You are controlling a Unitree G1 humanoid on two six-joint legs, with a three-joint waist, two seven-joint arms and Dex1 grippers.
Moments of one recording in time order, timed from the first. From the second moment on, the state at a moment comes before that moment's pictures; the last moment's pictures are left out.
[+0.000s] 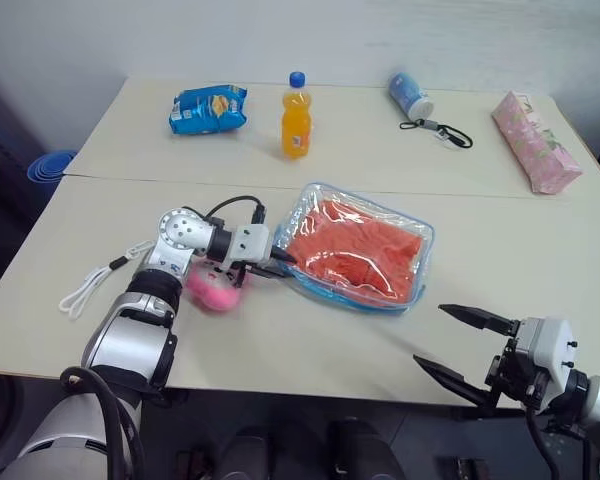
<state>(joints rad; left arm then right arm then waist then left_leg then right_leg) -1.01 0.41 -0.19 1.07 0.00 -0.62 -1.37 0.44 -0.70 -0.38 -0.61 0.57 0.15 0.92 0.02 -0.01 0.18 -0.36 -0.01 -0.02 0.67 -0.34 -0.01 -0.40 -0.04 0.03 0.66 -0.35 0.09</state>
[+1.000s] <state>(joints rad) -0.67 0.44 -0.07 -0.01 -0.34 0.83 -1.04 -0.14 -0.61 0.17 -0.46 0.18 0.39 0.64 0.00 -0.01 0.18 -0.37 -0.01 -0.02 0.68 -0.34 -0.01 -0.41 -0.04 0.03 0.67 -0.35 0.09</state>
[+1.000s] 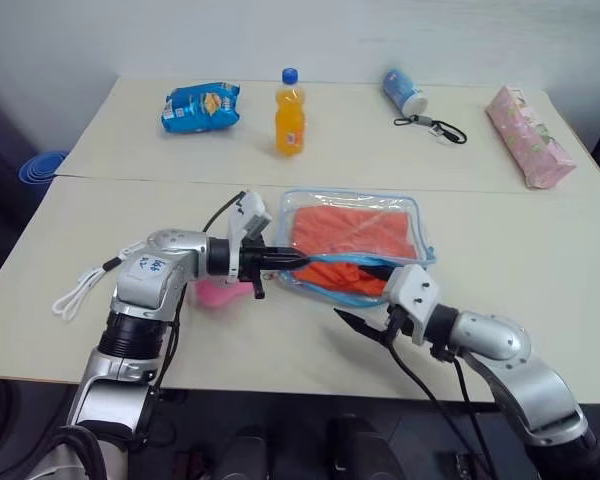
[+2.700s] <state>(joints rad) -0.66 0.43 -0.10 -0.03 -0.43 0.87 -0.91 -0.39 -0.56 0.25 -0.08 -0.06 0.19 0.75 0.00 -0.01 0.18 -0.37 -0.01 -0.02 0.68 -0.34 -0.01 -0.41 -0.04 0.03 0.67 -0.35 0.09</state>
